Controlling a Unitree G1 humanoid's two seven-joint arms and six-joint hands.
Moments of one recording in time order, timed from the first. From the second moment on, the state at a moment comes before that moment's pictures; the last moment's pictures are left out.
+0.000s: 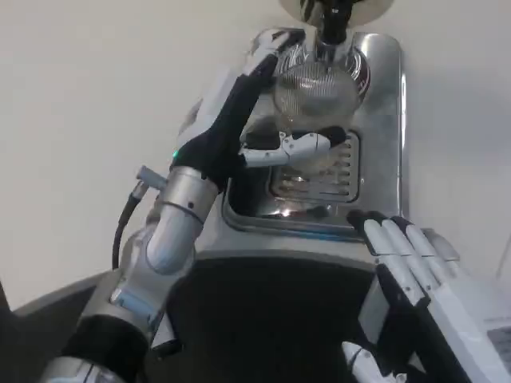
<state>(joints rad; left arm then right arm) -0.79 0.20 -0.15 0.77 0.35 -0.49 0.13 0.58 -0.19 0.10 -0.79 -0.96 -0.23 0.08</state>
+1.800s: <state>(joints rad) -0.57 0.15 0.04 -0.20 -0.24 0.13 -0.20 0.48 -0.20 0.12 -0.75 -0.92 -0.17 0.08</state>
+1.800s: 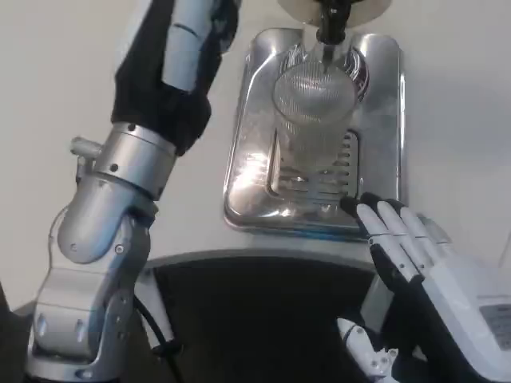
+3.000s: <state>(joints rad) -0.57 0.19 -0.06 -0.22 -0.15 0.12 -0.31 0.62 -0.19 0.17 -0.79 -0.95 -0.18 0.03</state>
